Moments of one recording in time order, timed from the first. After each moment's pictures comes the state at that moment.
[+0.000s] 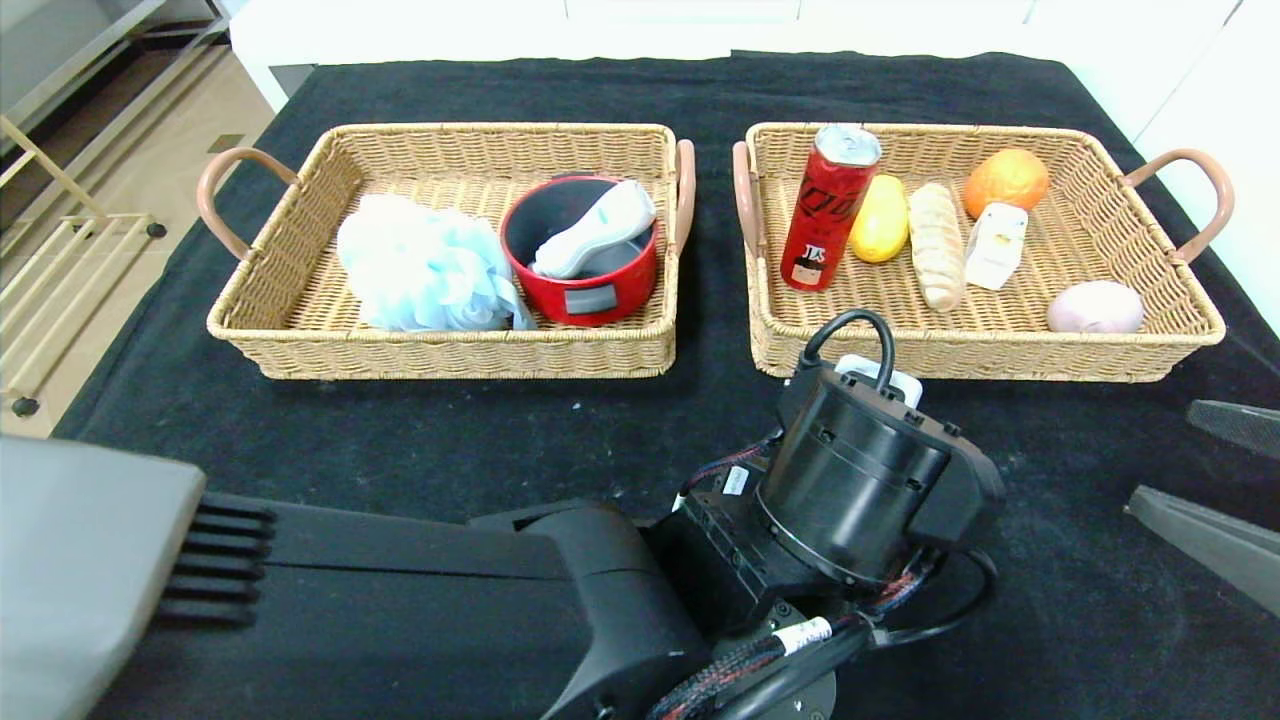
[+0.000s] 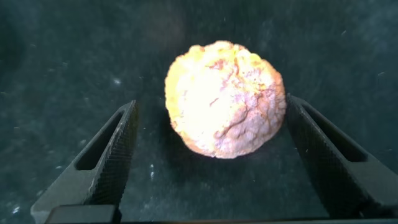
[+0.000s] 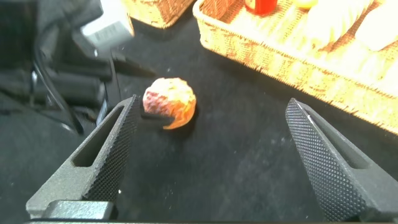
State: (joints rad) left arm -1.09 1.98 -1.36 -0.16 0.56 -0.11; right arm 0.16 0.98 -0.51 -0.43 0.48 -0.07
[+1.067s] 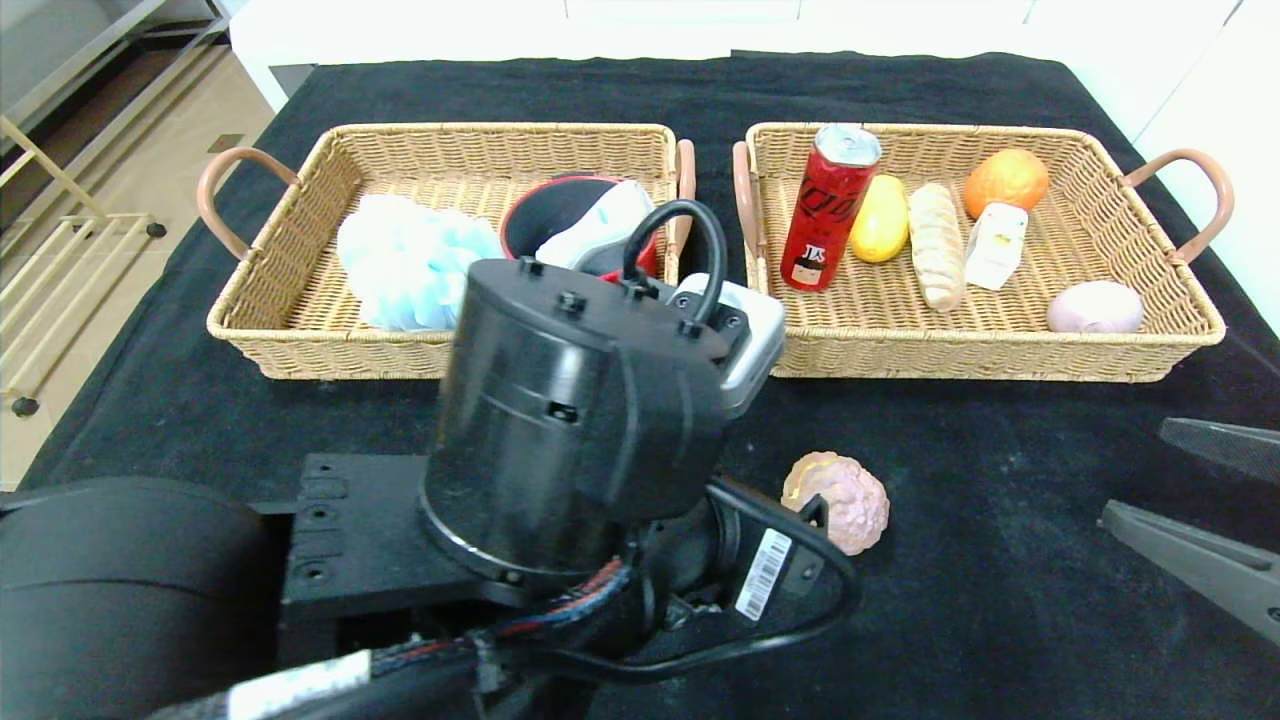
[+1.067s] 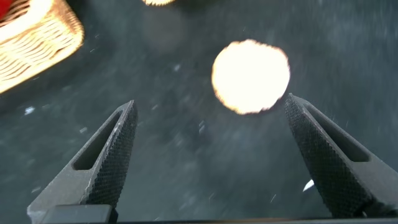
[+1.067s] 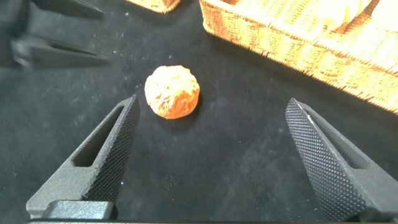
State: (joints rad) left arm -1.05 1.66 -1.13 -0.15 0.48 -0.07; right arm 0.17 1.01 -0.50 -0.41 0.48 -0.08
